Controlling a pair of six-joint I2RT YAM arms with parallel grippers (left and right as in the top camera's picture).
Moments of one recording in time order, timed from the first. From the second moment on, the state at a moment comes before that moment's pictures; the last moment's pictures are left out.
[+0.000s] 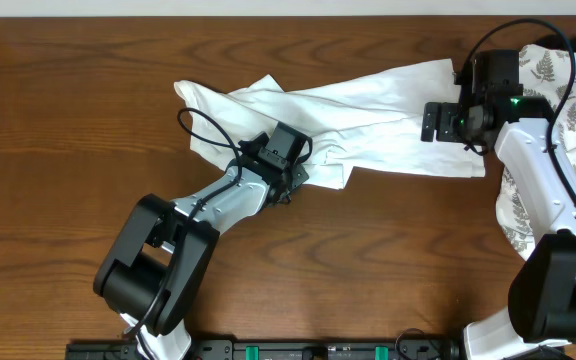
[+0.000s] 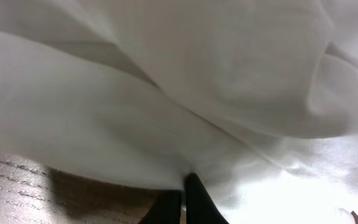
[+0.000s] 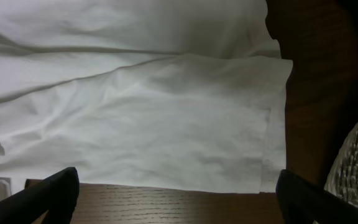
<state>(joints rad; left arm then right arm) -0.54 1.86 1.02 -0.29 -0.01 -1.12 -0.01 1.72 1.33 -0.74 -0.01 0.10</state>
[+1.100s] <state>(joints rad) -0.54 1.75 1.02 -0.38 -0.02 -1.02 -0.13 1.72 1.33 -0.86 0.00 0.16</state>
